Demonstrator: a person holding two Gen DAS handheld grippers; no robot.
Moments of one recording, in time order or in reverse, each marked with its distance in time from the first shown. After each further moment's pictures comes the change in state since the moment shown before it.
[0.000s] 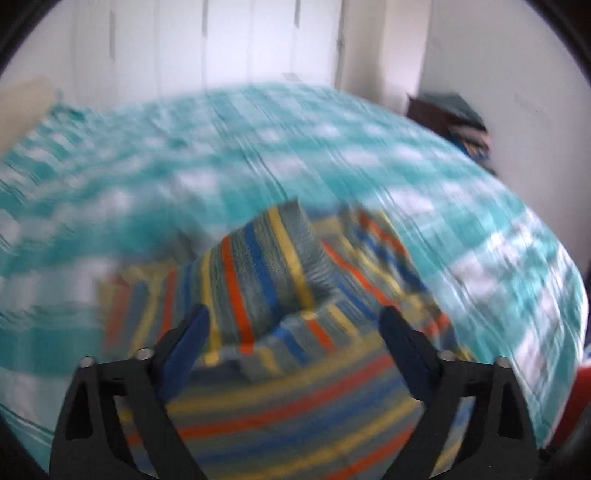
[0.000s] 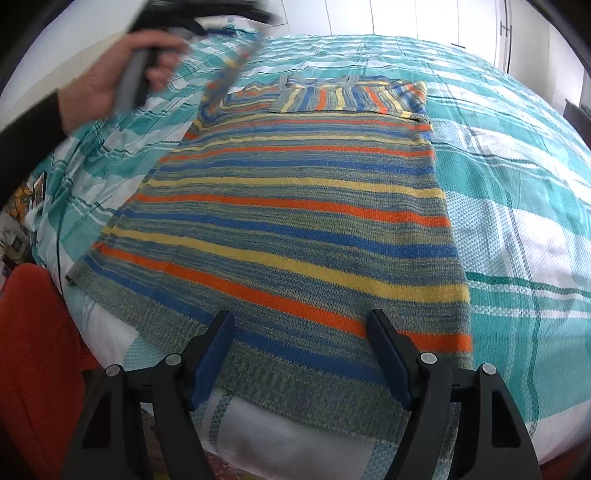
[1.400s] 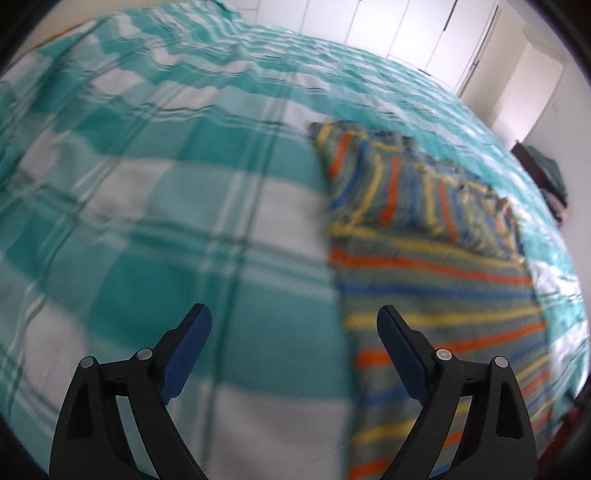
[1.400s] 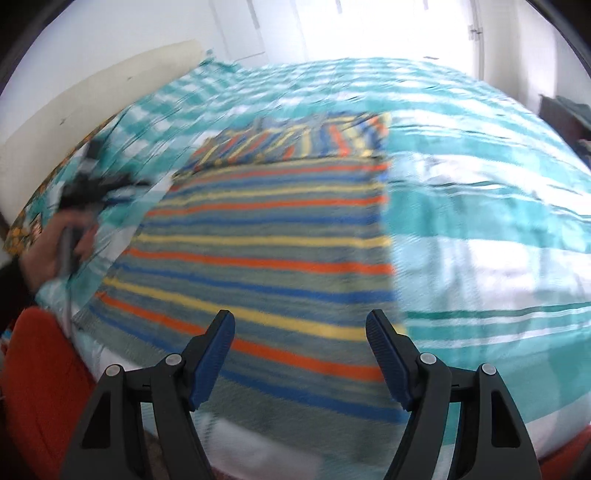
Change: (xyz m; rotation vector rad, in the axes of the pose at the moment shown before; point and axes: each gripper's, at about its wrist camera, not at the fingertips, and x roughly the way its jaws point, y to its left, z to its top) left arm -0.076 0.173 -0.157 -0.442 0.070 0.245; right arm -0.040 -0.037 0.021 0.081 -0.149 -0.096
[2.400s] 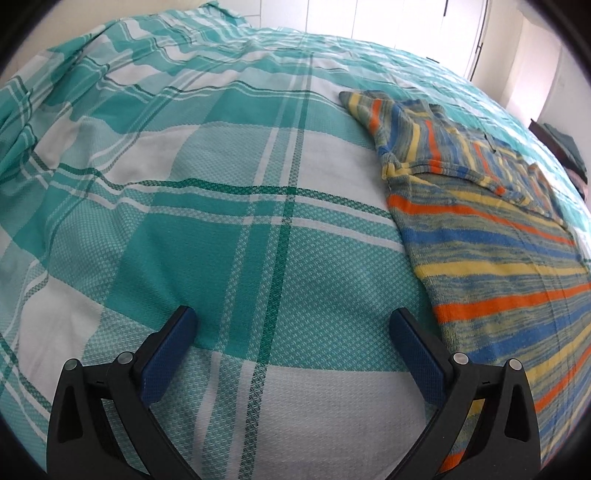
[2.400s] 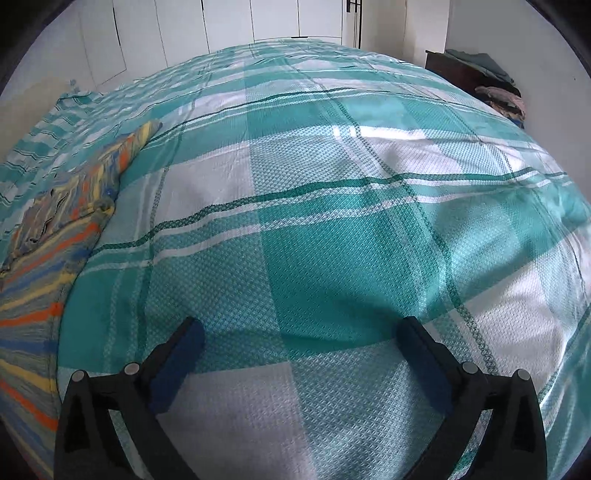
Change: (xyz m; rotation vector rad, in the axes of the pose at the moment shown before) left arm 0.031 0.013 -0.026 0.065 -0.025 0.091; right arm 0.083 -0.195 0.052 0.246 0.058 -0.344
